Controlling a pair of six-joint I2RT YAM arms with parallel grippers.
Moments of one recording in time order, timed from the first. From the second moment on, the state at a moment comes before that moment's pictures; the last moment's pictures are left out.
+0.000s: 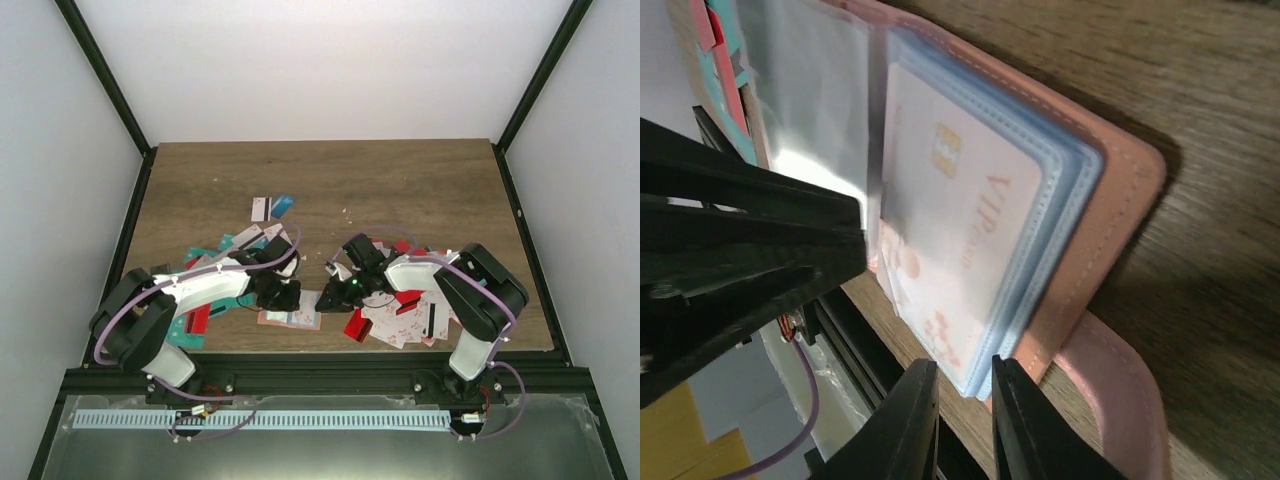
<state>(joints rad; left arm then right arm) -0.73 1.53 0.83 -0.58 0.29 -0.59 0.70 1.73 0.79 -0.15 -0.78 0.65</state>
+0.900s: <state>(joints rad) -0.73 1.54 0.74 -0.47 0.29 -0.60 0.70 1.76 0.82 -0.13 -0.80 0.70</state>
